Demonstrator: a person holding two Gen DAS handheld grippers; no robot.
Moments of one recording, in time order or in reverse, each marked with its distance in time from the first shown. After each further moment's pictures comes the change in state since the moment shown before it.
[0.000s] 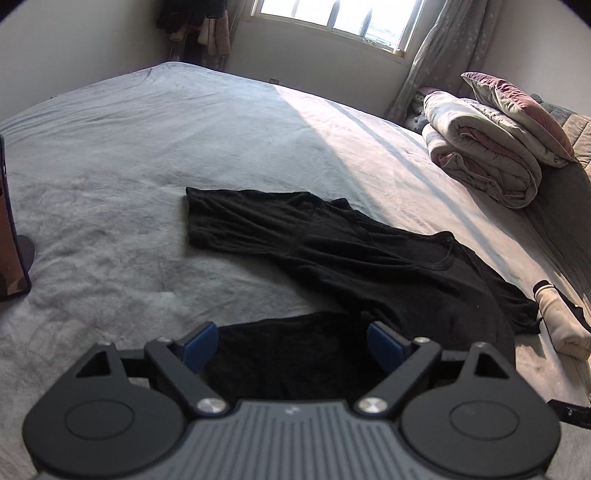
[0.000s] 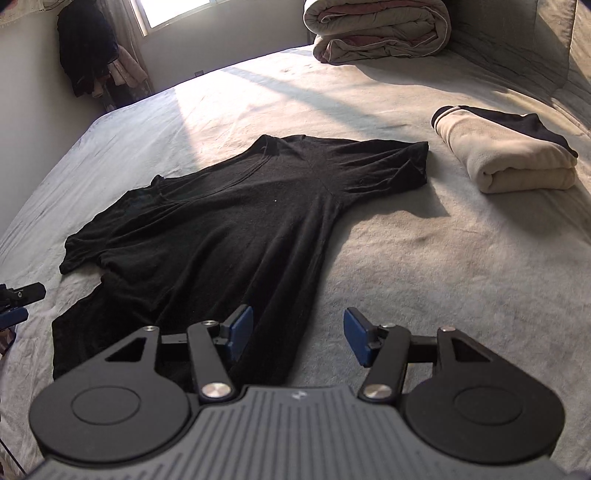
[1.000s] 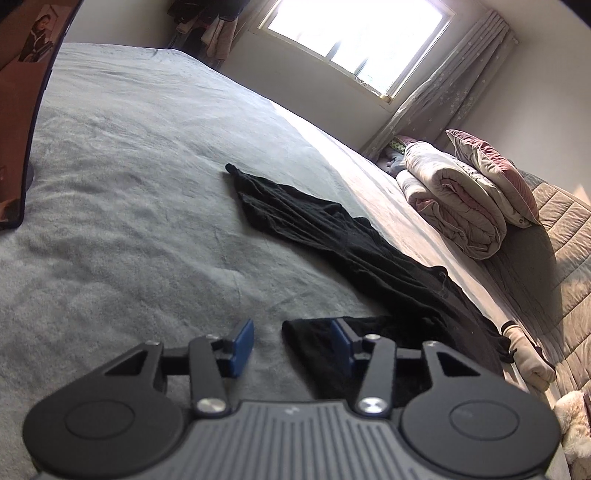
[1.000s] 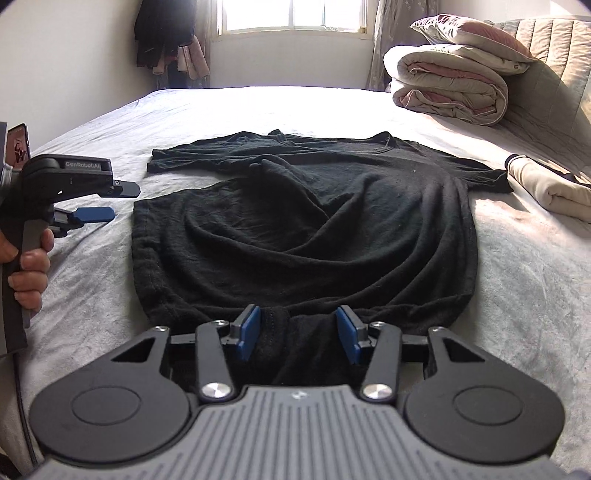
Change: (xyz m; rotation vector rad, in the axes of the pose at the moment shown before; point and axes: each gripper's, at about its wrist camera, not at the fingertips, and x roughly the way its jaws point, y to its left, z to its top) left arm 0.040 0.111 -0.034 -0.134 -0.090 -0.246; right arm 0.006 0.172 -0.155 -0.286 -0.193 -0.071
